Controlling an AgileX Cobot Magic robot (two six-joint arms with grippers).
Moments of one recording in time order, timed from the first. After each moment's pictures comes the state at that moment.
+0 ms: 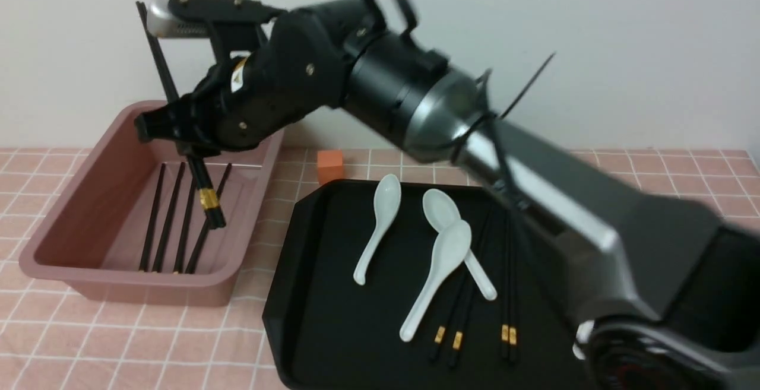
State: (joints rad) right arm 0.81 2.41 -2.50 0.24 0.78 0.22; left arm -0.13 -0.01 0.03 -0.12 0.39 -0.21
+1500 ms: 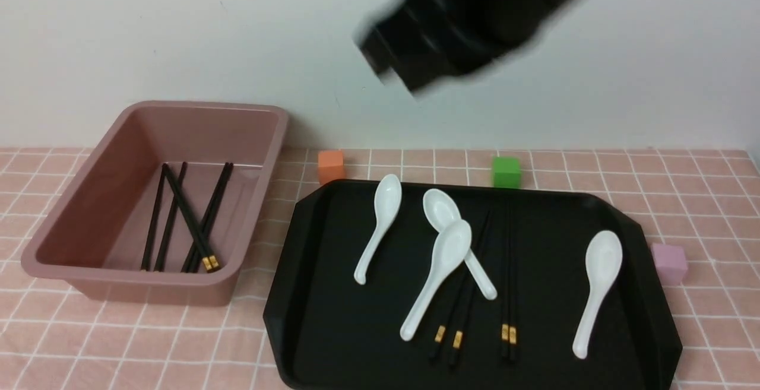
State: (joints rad) right arm 0.80 1.56 -1.86 -0.03 1.27 0.14; left arm -0.13 -0.01 0.03 -0.12 0.39 -0.21
